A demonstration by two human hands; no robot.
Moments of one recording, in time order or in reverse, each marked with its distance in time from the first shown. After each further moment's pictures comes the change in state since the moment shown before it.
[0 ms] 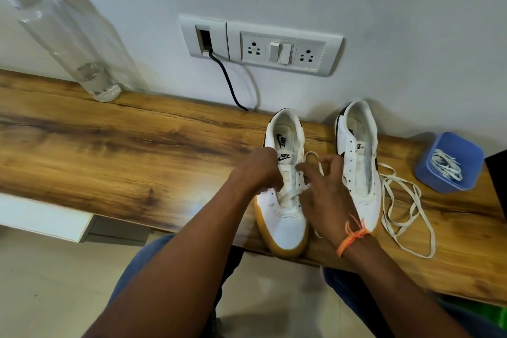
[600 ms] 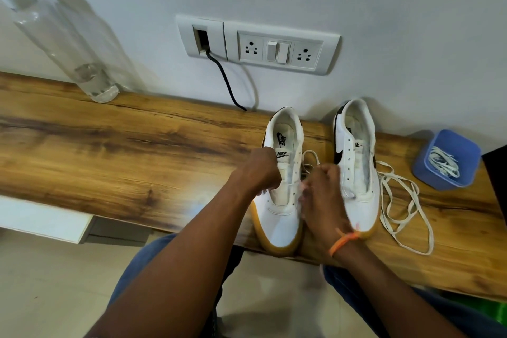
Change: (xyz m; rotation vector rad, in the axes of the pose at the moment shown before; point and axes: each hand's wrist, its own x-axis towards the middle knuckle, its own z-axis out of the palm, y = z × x) left_hand -0.001 0.001 0.003 0.048 0.035 0.000; right_hand -0.005 0.008 0.025 0.125 0.053 0.103
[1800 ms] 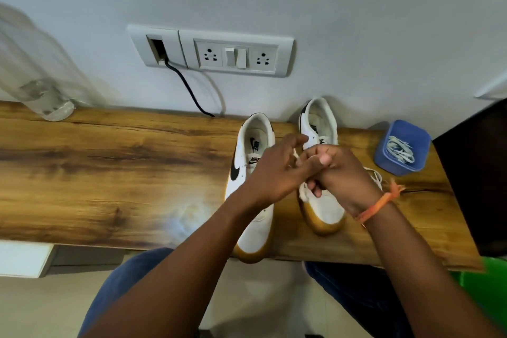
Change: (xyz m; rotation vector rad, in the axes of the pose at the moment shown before) left_hand -0.025 0.051 0.029 -0.509 0.118 0.607; right_hand 0.029 -0.009 -0.102 0.706 -0.239 0.272
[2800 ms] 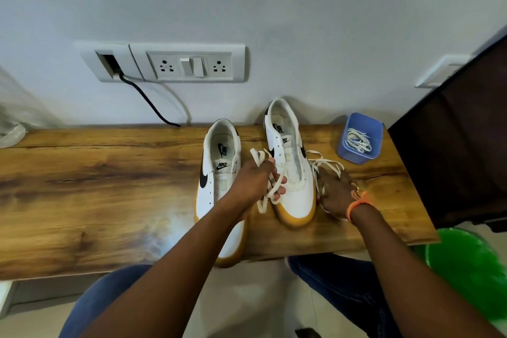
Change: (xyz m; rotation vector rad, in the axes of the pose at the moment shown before) left_hand 0.007 -0.004 0.036 -0.526 -0.031 -0.533; right_hand 0.018 0.139 -0.094 -0.970 0.007 0.437
